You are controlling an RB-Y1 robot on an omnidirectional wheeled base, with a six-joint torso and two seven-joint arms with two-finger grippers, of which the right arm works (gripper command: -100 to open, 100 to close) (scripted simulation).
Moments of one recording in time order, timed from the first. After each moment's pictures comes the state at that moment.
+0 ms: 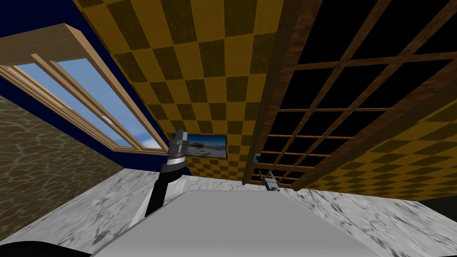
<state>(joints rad) 0.32 -0.04 -0.36 -1.02 0.45 -0.94 1.12</state>
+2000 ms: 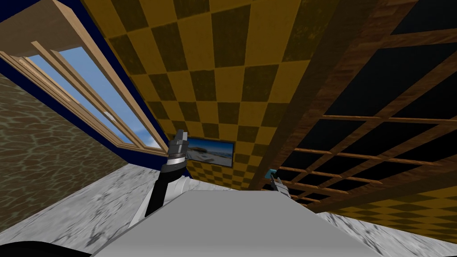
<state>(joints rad) 0.32 -0.08 -0.41 -0.95 0.25 -0.86 1.09</state>
